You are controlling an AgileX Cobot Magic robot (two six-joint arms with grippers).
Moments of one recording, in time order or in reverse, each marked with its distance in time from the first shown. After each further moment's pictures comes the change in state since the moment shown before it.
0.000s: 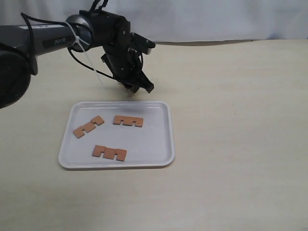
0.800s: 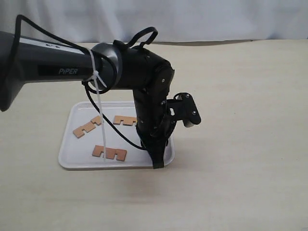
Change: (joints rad) left arm -0.319 -0.254 0.463 -0.042 0.034 0.432; right arm 0.000 0.000 0.000 0.000 0.000 0.000
